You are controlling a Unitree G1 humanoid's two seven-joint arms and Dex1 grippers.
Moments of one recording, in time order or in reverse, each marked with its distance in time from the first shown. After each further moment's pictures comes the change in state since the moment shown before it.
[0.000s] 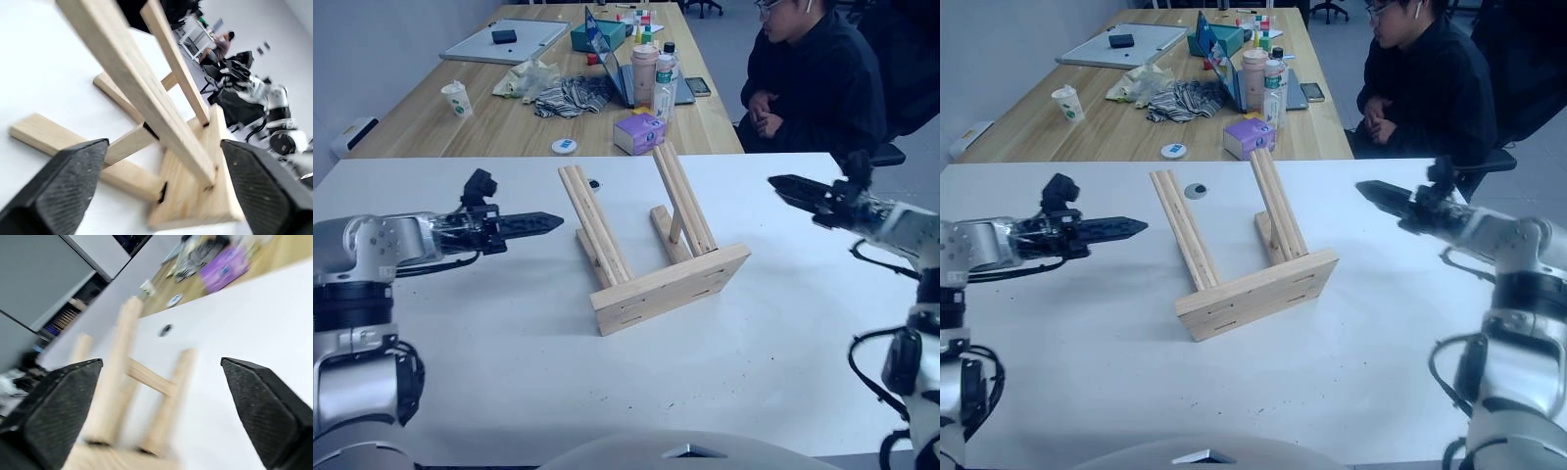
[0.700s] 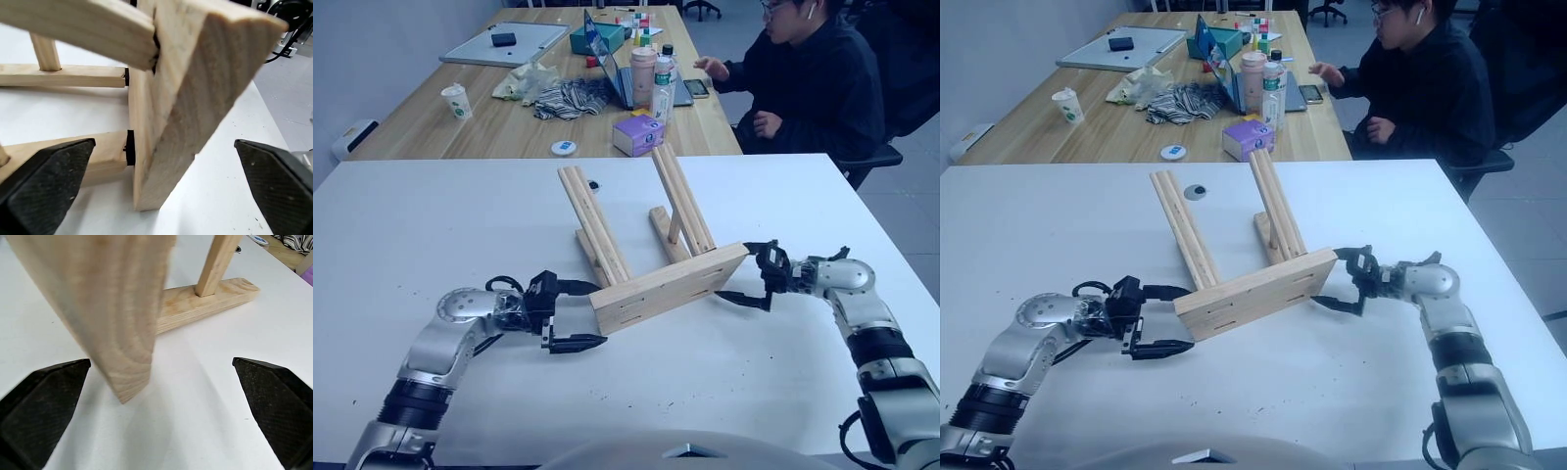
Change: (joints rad) left arm 0.396 -0.210 -0.271 -0.189 0.305 -0.824 -0.100; right arm 0.087 0.185 0.387 0.217 -0.525 -1.151 0.177
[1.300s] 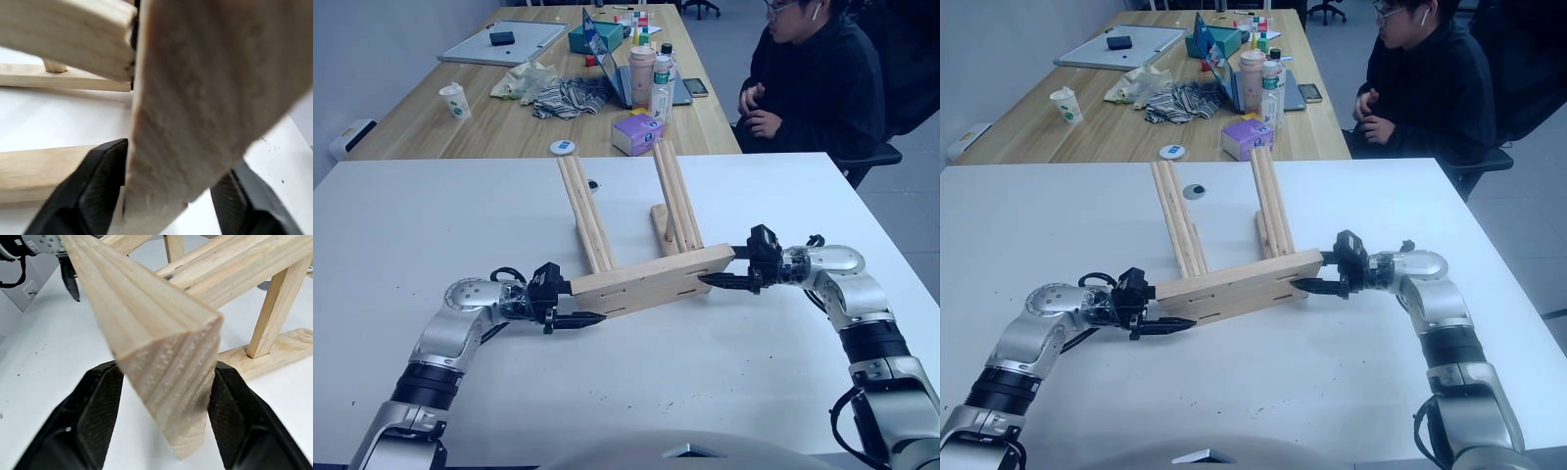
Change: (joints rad) left arm -0.101 -0.003 -0.004 0.148 0.027 -0.078 -0.033; right arm 0.048 0.023 -0.015 -0.359 0.210 0.456 0.155
